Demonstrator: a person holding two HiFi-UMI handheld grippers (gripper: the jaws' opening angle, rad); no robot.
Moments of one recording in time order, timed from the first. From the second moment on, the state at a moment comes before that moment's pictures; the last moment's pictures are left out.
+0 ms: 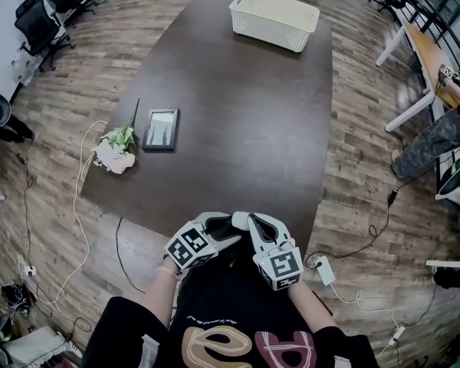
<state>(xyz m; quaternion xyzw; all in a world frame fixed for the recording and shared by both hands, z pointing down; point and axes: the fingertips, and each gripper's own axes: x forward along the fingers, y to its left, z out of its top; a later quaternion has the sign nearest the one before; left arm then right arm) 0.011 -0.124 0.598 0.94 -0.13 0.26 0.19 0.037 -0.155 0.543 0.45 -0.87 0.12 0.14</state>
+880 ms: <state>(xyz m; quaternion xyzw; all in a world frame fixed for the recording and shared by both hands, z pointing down) 0.018 -0.145 0.541 0.94 -0.25 0.19 0.13 0.037 -0.154 0.543 0.45 -0.87 0.12 0.13</state>
